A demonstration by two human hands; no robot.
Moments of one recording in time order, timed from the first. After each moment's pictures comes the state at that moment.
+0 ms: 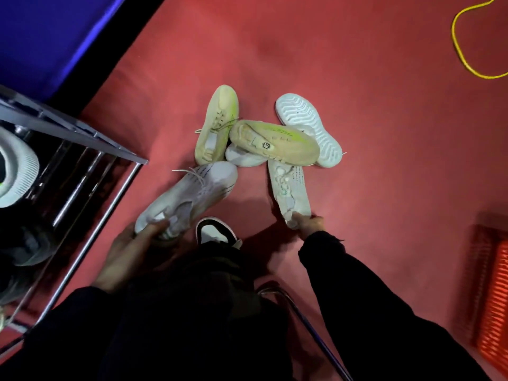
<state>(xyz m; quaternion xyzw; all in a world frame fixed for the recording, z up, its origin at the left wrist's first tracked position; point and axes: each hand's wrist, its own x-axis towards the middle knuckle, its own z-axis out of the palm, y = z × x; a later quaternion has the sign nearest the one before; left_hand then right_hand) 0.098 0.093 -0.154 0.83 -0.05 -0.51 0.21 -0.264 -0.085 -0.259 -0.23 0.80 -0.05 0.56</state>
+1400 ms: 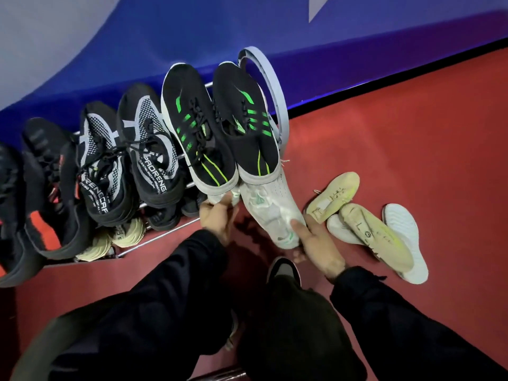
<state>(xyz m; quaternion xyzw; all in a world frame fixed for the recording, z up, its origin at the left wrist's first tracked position) 0.165 0.098 -0.089 0.56 0.31 -0.27 0.72 -0.004 -0.043 -0.034 -0.62 0.42 0.12 0.65</state>
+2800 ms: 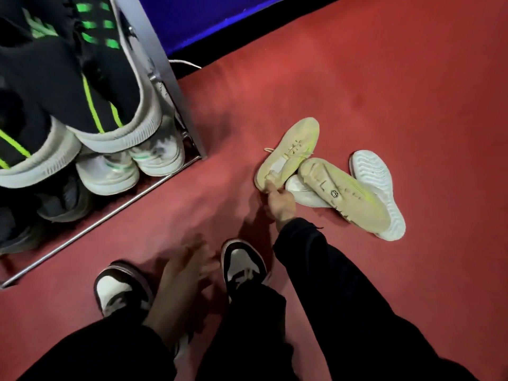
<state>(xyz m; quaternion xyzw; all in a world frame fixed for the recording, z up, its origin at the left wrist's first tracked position) 0.027 0.099 -0.143 0.63 0.21 -0.46 0.58 -0.018 -0.131 -0.293 -0.47 0.67 0.02 0.57</state>
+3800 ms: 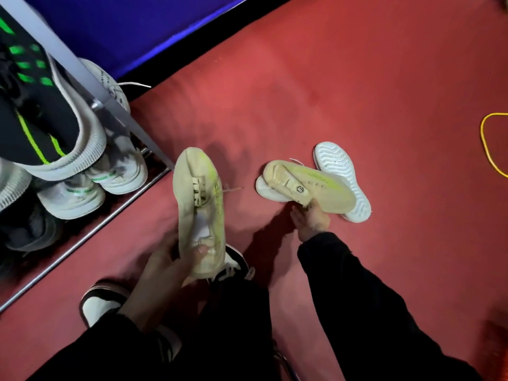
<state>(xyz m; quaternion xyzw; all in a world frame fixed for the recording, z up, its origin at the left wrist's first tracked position) 0.042 0.076 -0.104 0.68 -0.02 -0.55 0.49 -0.130 -0.169 -0.214 -0.13 0.73 -0.23 0.63</state>
